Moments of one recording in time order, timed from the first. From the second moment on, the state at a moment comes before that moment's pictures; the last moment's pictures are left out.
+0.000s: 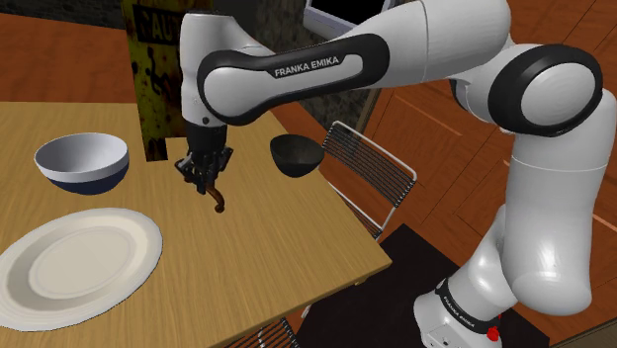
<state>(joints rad) 0.32 0.48 0.32 -1.58 -0.07 2.02 0.36</state>
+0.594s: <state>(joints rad) 0.32 0.44 0.32 -1.51 -0.06 1.92 0.36</state>
